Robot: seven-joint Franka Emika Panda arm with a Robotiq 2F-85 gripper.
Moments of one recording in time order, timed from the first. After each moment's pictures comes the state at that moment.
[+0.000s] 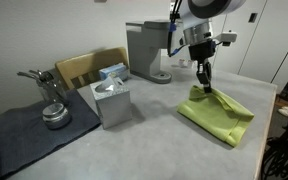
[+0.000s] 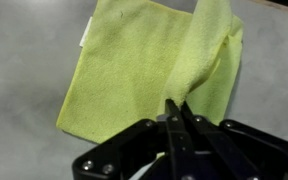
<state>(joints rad) -0.05 0.33 -0.02 -2.14 0.02 2.09 -0.29</state>
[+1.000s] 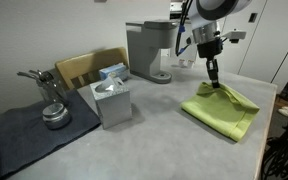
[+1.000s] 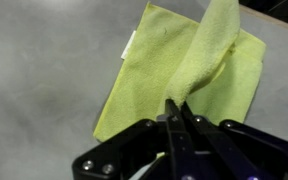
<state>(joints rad) -0.11 0.32 -0.04 -2.15 -0.05 2.09 -0.43</state>
